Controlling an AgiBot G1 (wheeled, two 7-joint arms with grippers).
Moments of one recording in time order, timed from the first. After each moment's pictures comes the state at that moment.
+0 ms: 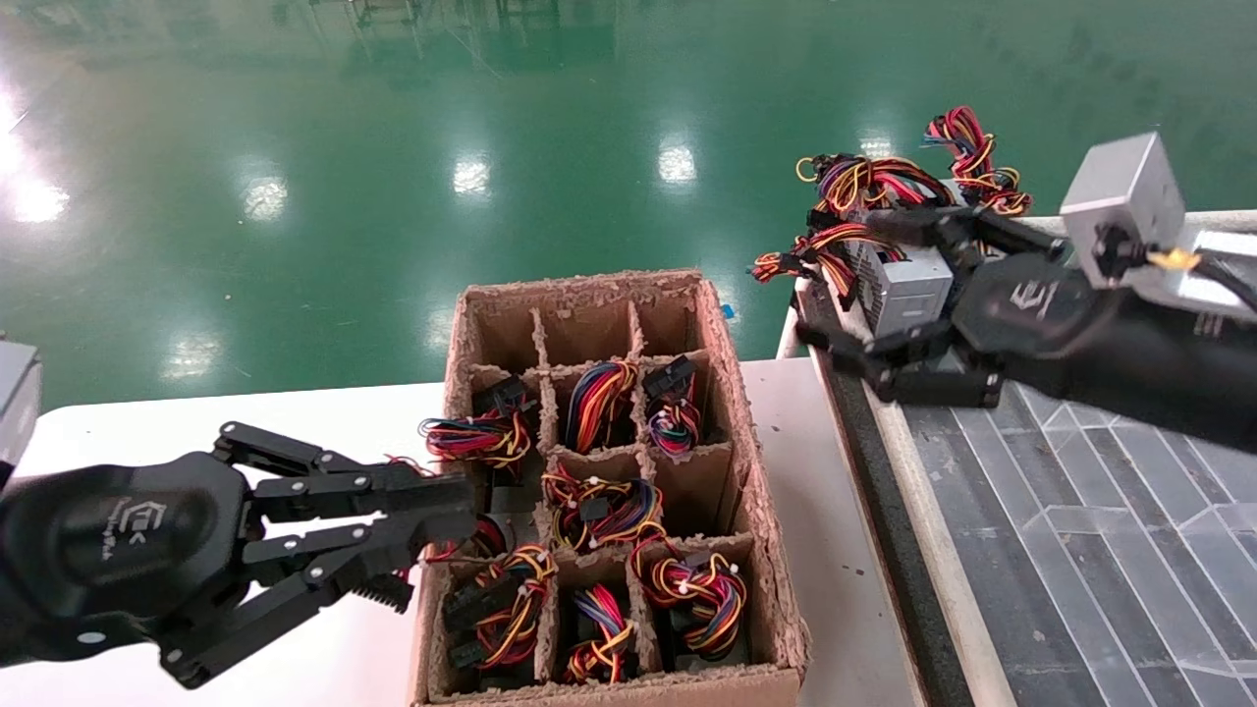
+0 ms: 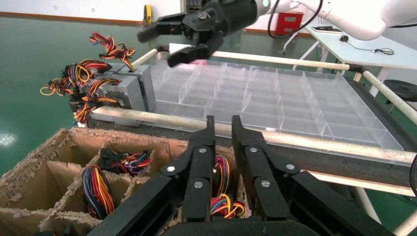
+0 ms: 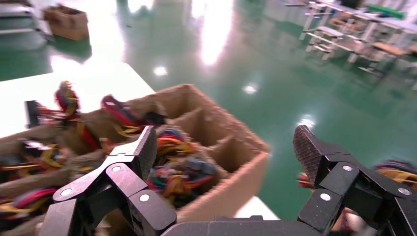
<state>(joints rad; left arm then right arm) -1.10 0.55 0.43 -1.24 0.62 1.42 -0.10 1.19 -0.61 -0.27 1.28 -1.08 -1.11 0.28</state>
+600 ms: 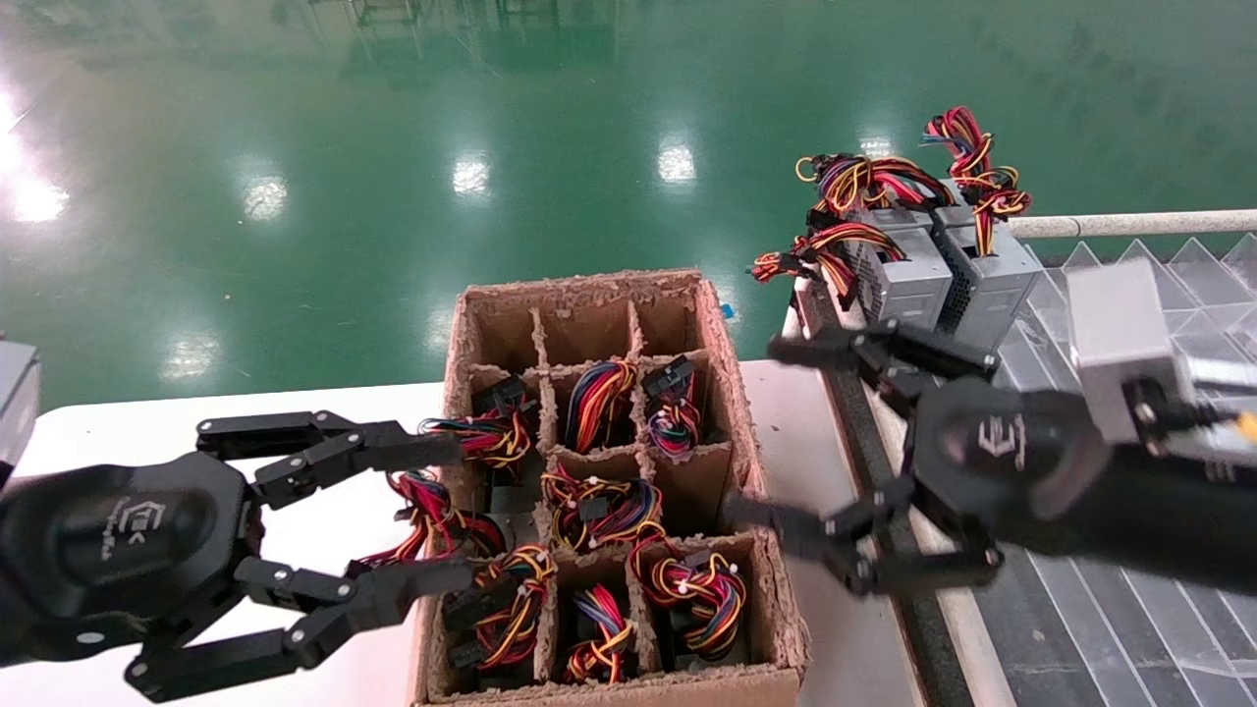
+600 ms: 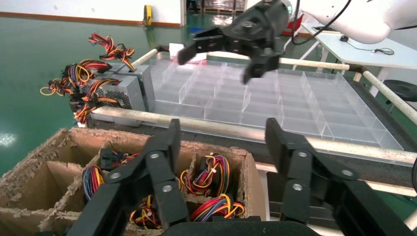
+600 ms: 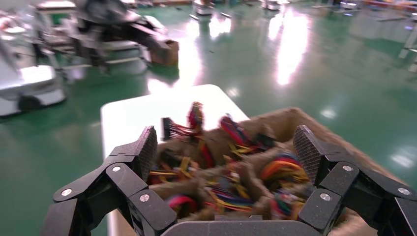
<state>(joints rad) -1.10 0.55 0.43 -1.24 0.62 1.42 -0.10 1.12 -0.61 -0.27 1.28 -0.86 -1.35 0.22</state>
